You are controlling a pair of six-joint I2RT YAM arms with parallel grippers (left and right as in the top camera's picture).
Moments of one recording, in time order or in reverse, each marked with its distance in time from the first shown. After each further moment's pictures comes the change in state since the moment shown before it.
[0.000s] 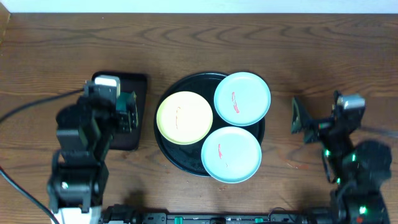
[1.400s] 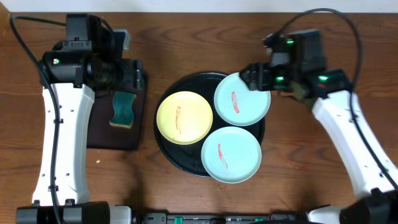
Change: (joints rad) left arm 0.021 0.743 0.768 -0.693 0.079 -0.105; right arm 0.206 0.986 0.745 -0.526 -0.258 0.174
